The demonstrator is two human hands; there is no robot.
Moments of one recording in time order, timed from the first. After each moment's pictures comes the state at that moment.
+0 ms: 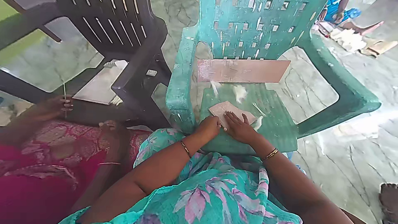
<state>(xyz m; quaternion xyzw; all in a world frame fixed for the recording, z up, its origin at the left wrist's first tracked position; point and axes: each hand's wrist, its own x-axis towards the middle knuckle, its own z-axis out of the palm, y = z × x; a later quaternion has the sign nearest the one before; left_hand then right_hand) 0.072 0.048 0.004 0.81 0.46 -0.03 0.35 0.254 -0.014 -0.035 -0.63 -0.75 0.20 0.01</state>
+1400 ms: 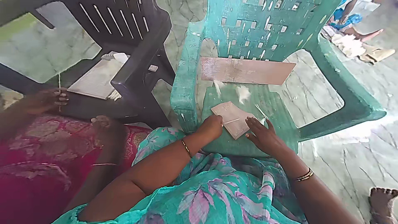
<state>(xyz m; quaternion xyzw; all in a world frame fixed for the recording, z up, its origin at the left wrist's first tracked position) 0.072 0.050 0.009 0.83 0.44 -0.02 0.35 0.292 -0.063 0.006 -0.67 -0.72 0.16 -0.01</state>
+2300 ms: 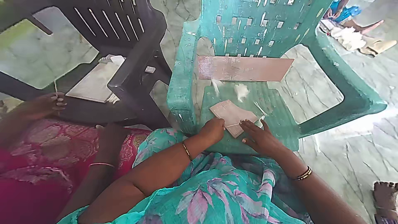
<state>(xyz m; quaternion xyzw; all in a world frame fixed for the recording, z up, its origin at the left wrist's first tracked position) 0.076 0.040 0.005 0.84 0.41 -0.05 0.35 0.290 -0.073 -0.005 -0.63 -0.75 0.20 0.01</state>
